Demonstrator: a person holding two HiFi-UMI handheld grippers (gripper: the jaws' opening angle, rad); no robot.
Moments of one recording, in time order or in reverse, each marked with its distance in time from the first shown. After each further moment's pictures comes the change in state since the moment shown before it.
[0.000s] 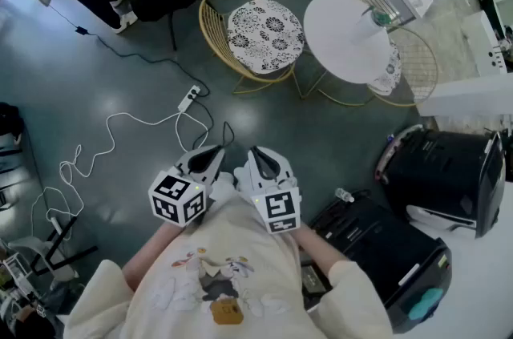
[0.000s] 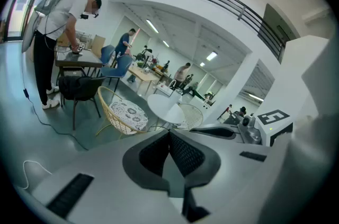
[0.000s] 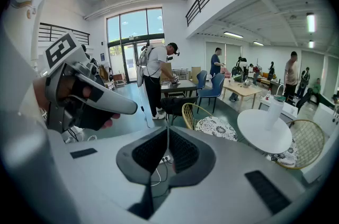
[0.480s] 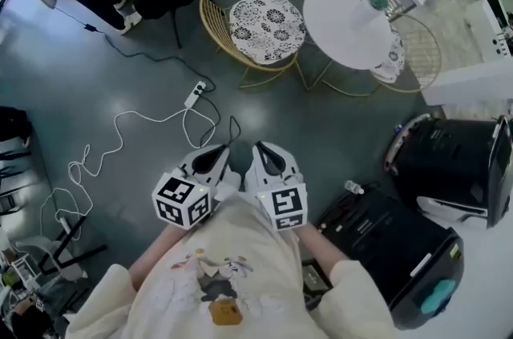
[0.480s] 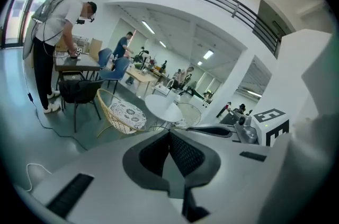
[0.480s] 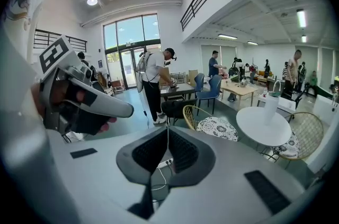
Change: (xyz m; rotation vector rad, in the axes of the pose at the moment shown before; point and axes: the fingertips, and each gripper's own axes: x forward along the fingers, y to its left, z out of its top) left arm -0.014 -0.041 -0.018 0.028 -0.026 0.018; right arm -0.035 0.001 -0.011 0.034 -0.042 0.012
